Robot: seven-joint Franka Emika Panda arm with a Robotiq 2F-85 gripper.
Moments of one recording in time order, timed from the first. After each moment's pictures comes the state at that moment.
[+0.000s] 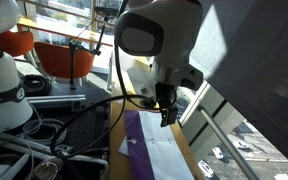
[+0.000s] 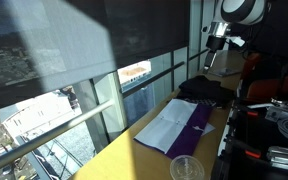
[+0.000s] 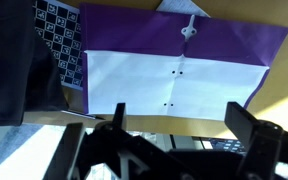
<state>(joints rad) 0.02 -0.03 -0.22 -2.50 0.21 2.67 -0.55</state>
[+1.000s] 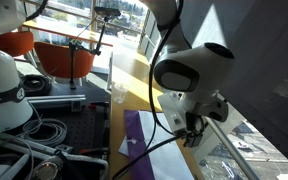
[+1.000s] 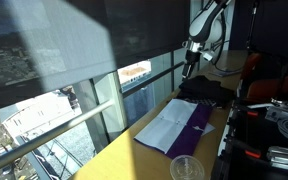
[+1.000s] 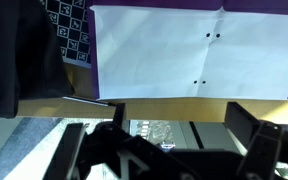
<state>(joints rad) -0.12 0.38 -0.07 -2.12 0.29 2.69 -0.55</state>
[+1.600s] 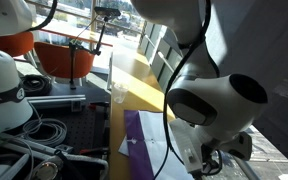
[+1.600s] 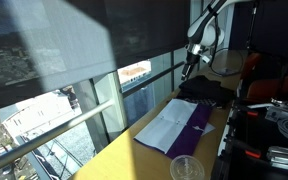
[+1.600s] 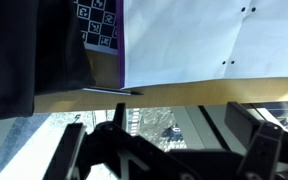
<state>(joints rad) -0.41 0.55 0.11 -1.92 0.39 2.66 -0.74</state>
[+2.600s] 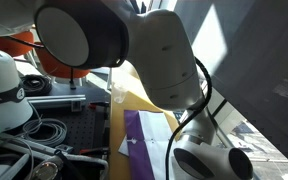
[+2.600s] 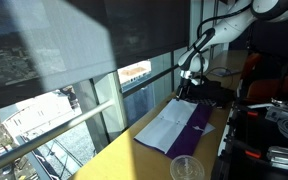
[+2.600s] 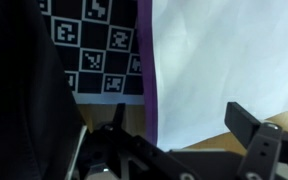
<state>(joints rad) -0.44 1.09 0.12 -1.38 0.33 2.49 -0.62</state>
